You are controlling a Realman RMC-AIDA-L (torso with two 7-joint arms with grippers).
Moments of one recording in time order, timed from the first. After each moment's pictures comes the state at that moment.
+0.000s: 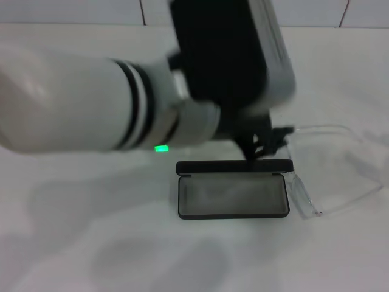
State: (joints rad) left arm -0.36 -2.09 1.96 2.02 2.58 1.23 -2.48; right arm 0.27 1.94 -0.41 -0.86 -1.72 -1.92 1.62
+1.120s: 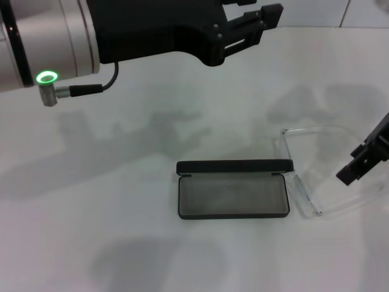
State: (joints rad) left arm -0.19 -2.09 1.48 1.83 1.68 1.16 -2.09; right arm 0.87 2.02 -1.01 -1.22 -2.62 -2.04 2.42
